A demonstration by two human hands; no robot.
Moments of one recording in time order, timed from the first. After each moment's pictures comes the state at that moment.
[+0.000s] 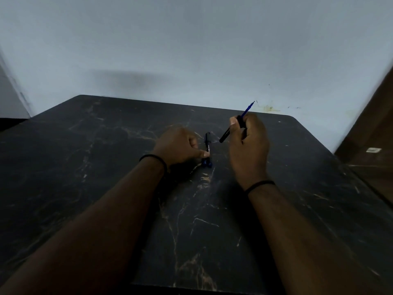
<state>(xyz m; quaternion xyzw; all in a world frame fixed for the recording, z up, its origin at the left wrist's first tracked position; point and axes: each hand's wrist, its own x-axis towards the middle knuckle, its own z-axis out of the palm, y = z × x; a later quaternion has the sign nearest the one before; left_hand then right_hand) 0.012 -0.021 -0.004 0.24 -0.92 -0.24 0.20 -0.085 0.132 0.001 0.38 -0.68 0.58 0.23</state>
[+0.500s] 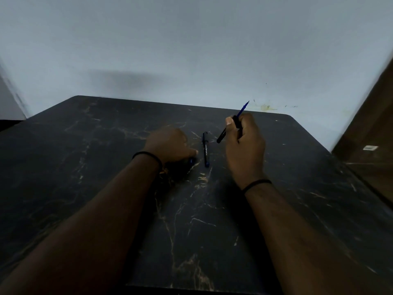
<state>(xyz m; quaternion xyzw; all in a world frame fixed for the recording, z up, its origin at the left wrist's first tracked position) 0.017 -0.022 0.010 0.29 -0.95 -0.08 0.11 -0.087 0.131 -0.004 0.38 -0.69 0.59 0.20</state>
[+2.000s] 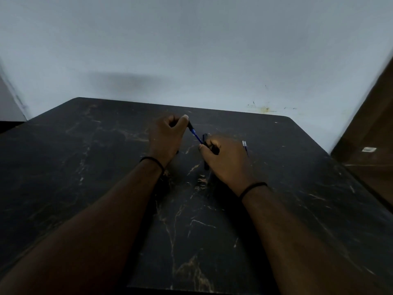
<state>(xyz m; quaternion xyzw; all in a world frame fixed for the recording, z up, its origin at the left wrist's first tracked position) 0.009 -0.010 0.007 0.28 -0.71 -0.44 0.46 -0.075 0.129 -0.007 0.50 -0.77 0.40 0.08</state>
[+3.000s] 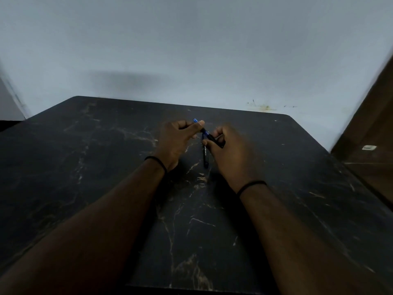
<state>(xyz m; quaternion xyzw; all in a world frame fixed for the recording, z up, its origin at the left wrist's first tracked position) 0.007 0.017 0.011 0.22 -0.68 -0.58 0.39 -0.087 0.123 -0.019 0.42 -0.76 0.49 0.11</state>
